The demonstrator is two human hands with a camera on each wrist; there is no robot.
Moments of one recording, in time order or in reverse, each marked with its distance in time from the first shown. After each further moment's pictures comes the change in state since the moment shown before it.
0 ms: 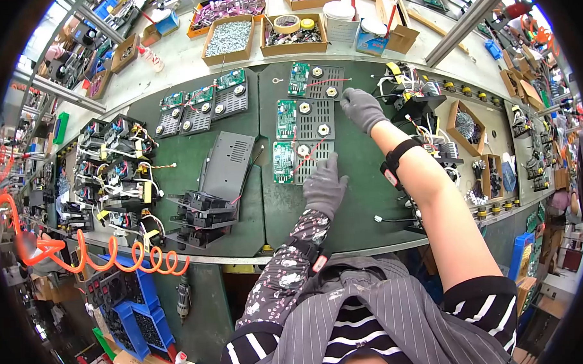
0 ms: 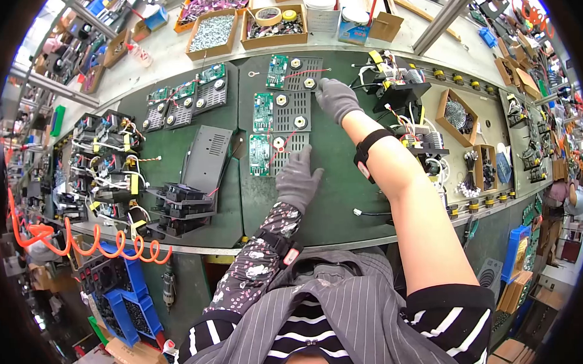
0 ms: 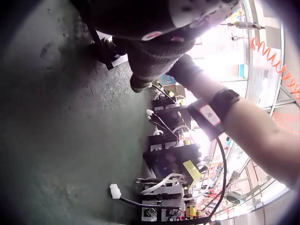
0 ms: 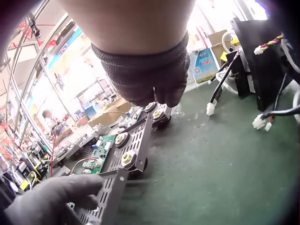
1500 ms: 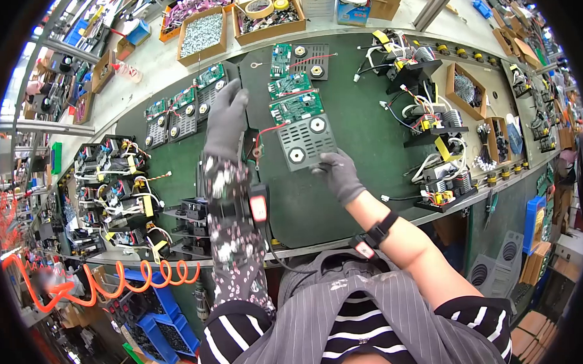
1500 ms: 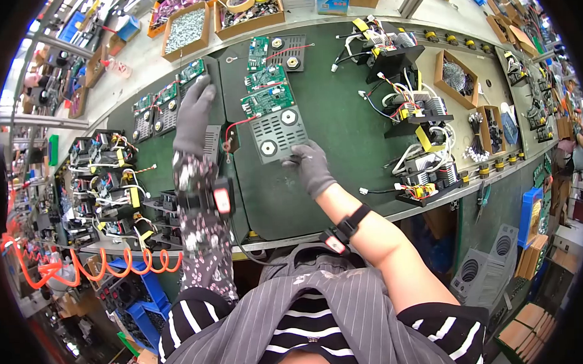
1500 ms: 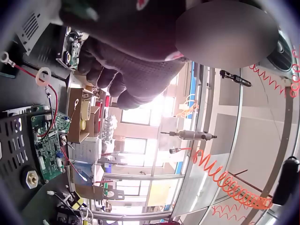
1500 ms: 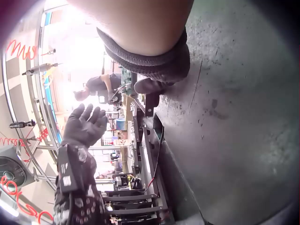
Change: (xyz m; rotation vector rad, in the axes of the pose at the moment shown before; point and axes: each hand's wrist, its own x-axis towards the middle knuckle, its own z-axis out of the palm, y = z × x) left_hand 0.091 -0.098 -0.141 -0.895 0.254 0.048; right_hand -0.158 -0.074 0.095 1.943 0.056 0.747
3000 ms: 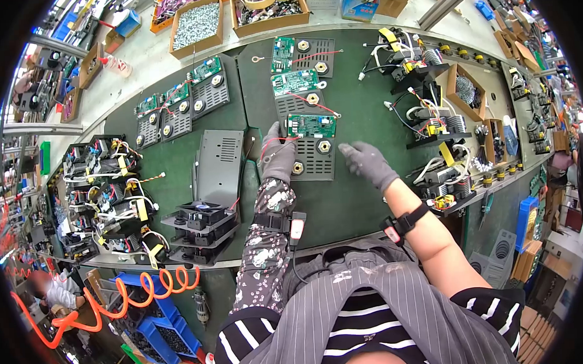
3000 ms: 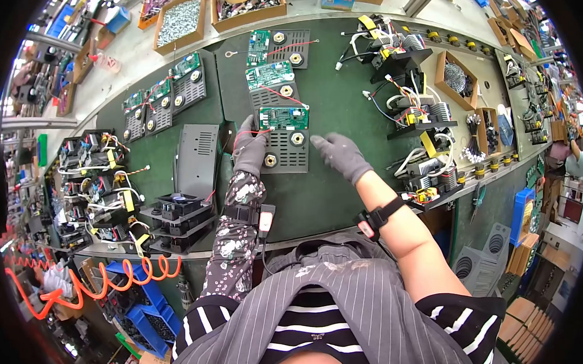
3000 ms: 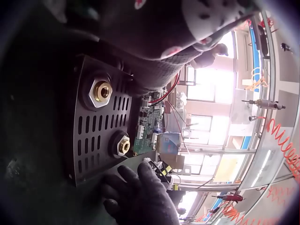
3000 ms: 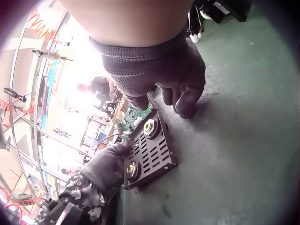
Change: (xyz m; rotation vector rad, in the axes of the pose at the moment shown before) left_hand -0.050 -0.141 0.080 0.251 -0.009 -0.301; right_hand 0.009 -0.071 -0.036 -1.027 -0.020 0.261
